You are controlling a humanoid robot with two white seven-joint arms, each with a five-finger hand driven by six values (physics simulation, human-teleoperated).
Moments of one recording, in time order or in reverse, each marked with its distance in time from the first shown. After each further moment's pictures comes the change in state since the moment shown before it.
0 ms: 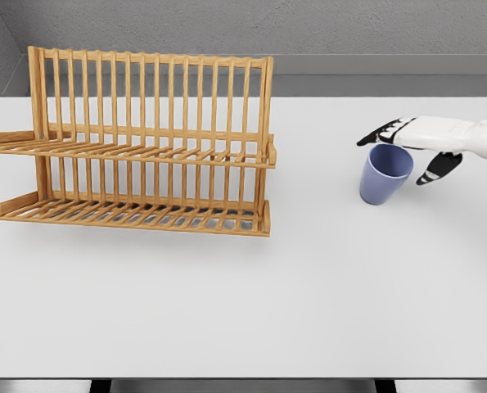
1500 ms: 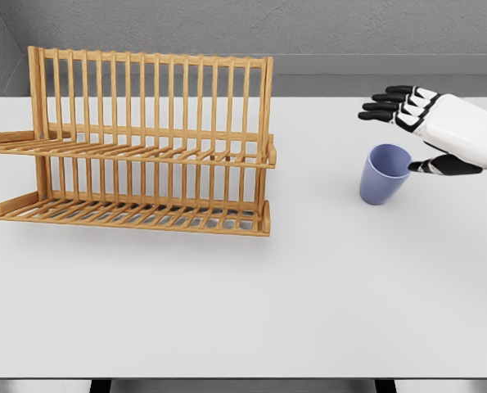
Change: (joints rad) left arm 0.000 0.000 0.000 0.000 0.000 0.000 0.000; right arm 0.396 -0.204 -0.317 -0.483 0.059 -0.017 -0.515
